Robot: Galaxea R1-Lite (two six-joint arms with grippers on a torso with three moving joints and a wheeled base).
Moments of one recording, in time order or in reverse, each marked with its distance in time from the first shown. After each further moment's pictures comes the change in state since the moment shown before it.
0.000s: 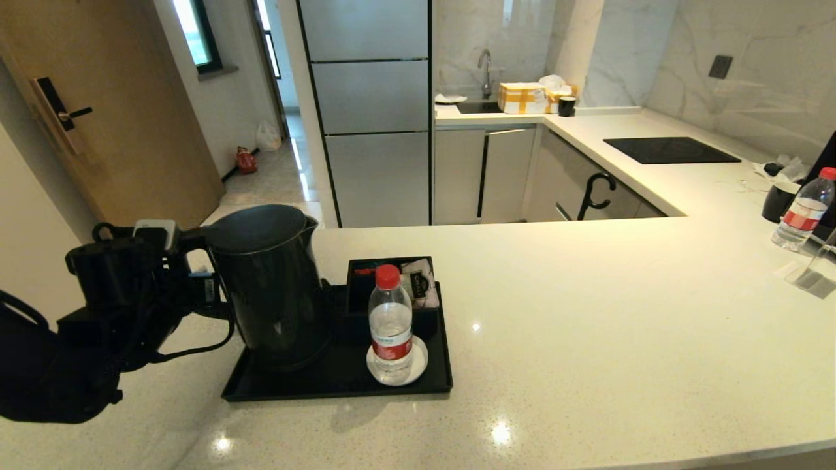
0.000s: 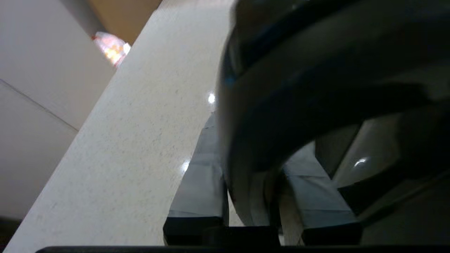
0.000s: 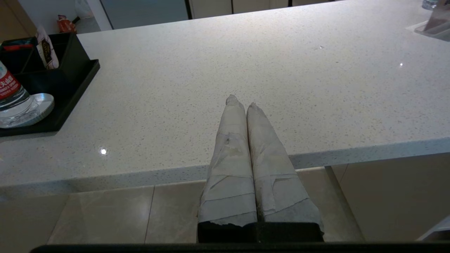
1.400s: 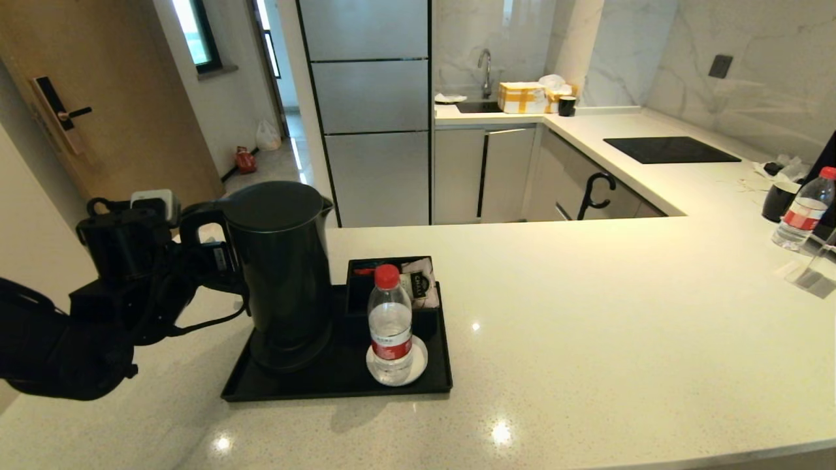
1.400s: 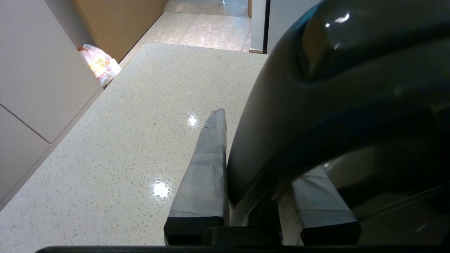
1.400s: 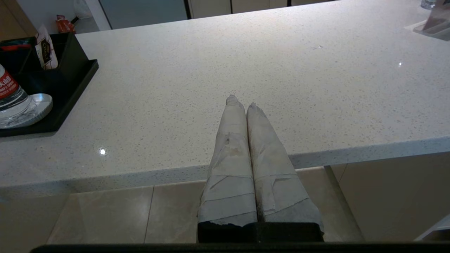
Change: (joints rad) left arm -0.083 -0.038 -0.108 0.033 0.065 -0.129; right arm 0.000 0.000 0.001 0.000 0.000 0.000
